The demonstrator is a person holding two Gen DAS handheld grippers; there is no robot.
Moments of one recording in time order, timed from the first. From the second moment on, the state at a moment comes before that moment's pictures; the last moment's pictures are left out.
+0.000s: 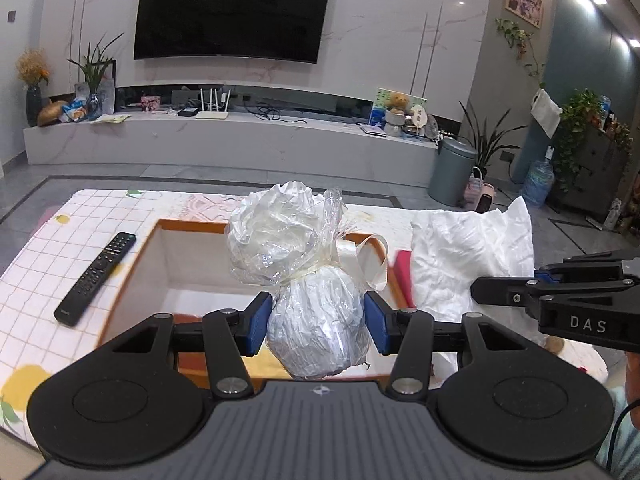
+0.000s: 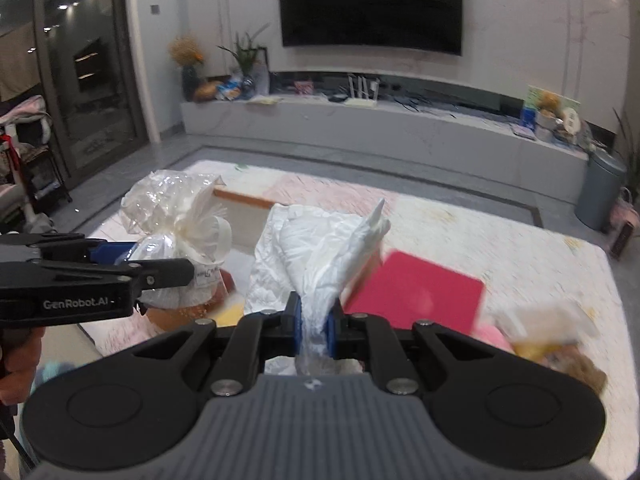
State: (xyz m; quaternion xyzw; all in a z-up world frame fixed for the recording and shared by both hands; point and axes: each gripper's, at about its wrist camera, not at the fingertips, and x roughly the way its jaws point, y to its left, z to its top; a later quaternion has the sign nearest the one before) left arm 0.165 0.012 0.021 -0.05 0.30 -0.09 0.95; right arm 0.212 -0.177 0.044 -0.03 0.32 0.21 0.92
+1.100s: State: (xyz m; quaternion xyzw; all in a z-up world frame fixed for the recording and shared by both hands) left arm 0.310 0.032 -0.079 0.03 0.49 -0.14 0.86; right arm 0.391 -0.068 -0.077 -0.21 0.47 0.20 0.83
